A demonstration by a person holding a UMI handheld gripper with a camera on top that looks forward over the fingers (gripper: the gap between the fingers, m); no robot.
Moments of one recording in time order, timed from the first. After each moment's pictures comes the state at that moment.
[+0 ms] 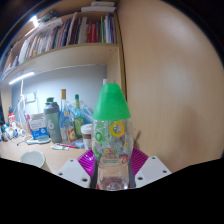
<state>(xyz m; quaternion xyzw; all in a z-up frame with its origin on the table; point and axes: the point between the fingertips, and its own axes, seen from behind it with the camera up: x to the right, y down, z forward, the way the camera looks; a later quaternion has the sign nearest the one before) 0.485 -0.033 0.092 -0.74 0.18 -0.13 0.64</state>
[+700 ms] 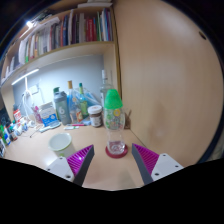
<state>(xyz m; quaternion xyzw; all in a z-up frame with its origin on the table) 0.404 -0.169 0.104 -0.81 0.23 -0.11 0.53</state>
